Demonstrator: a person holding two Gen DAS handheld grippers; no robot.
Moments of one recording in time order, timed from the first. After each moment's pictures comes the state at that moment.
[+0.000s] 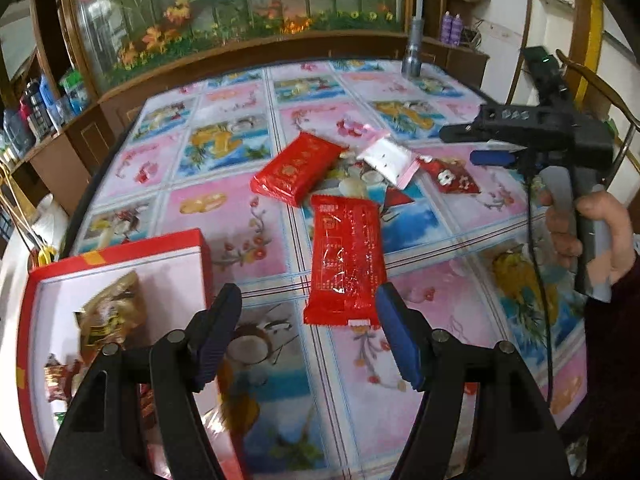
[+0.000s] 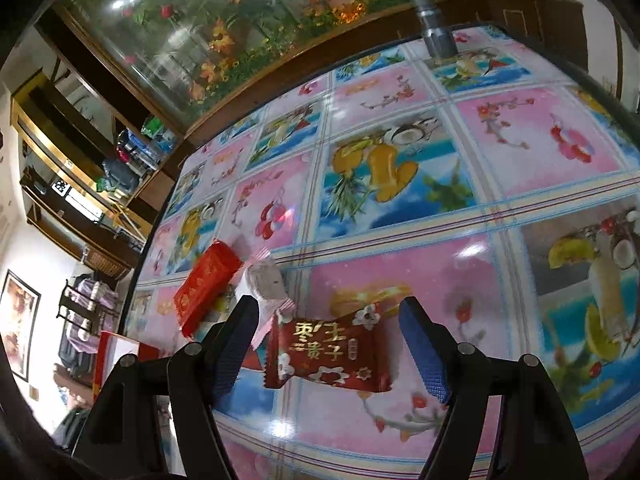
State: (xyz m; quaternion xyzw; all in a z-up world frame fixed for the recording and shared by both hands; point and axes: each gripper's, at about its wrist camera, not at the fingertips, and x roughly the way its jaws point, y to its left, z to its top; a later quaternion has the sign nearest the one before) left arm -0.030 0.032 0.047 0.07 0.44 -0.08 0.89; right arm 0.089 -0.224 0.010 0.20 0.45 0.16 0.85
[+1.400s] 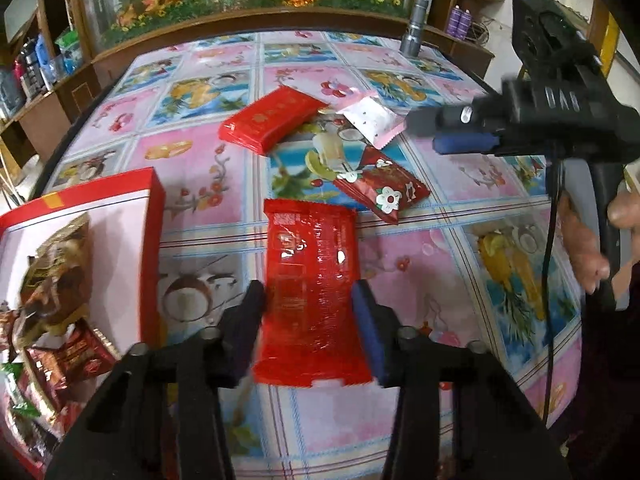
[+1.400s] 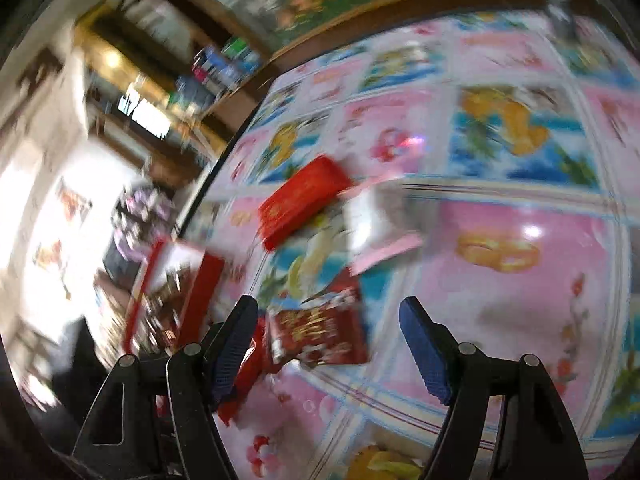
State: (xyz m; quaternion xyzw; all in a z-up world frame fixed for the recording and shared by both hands) left arm -0.047 0.017 0.022 0.02 0.47 -0.08 0.88; right arm 0.069 -0.162 0.018 0.11 0.49 0.34 0.79
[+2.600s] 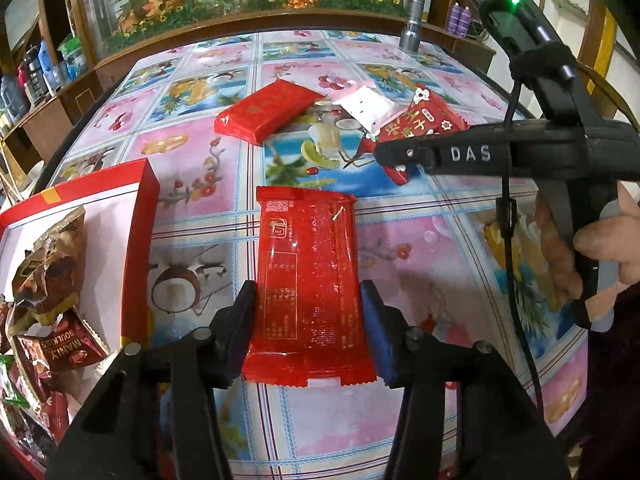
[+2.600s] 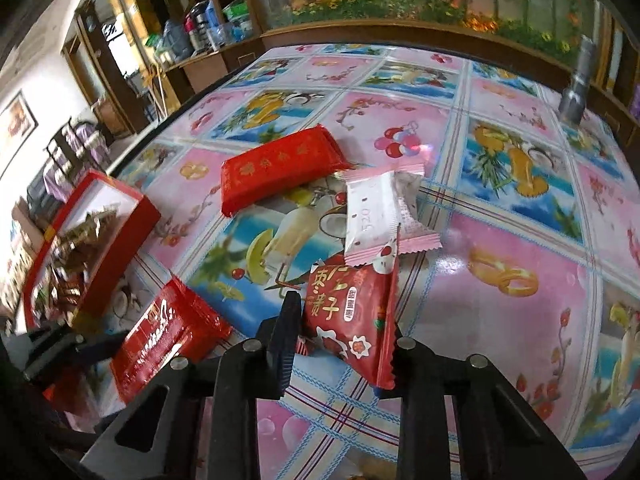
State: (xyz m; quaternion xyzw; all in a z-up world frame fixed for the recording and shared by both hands) left arm -0.052 0.010 0.008 0.03 0.46 -0.08 0.88; right arm 0.053 -0.117 -0.002 -0.05 0.47 0.25 0.85
